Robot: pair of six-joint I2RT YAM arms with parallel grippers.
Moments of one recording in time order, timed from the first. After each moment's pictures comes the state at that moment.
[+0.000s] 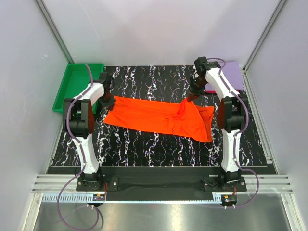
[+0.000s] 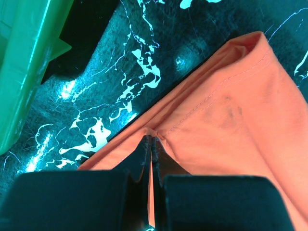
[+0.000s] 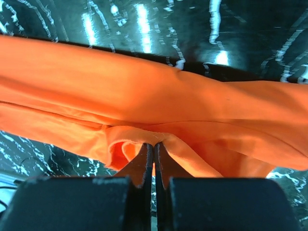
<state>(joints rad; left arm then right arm) -0.06 2.04 1.53 -0.78 -0.17 -0.66 0.20 2.23 2.07 -1.15 -0.22 0.34</state>
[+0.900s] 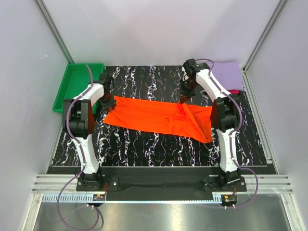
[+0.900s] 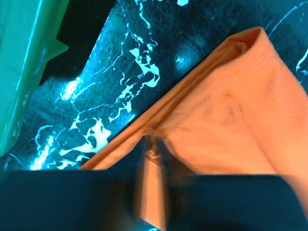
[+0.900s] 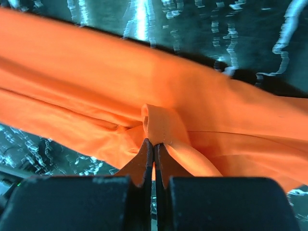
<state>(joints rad) -0.06 2.03 1.52 -0.78 -0.16 -0.63 0.31 2.29 2.13 -1.16 -0.24 0.32</state>
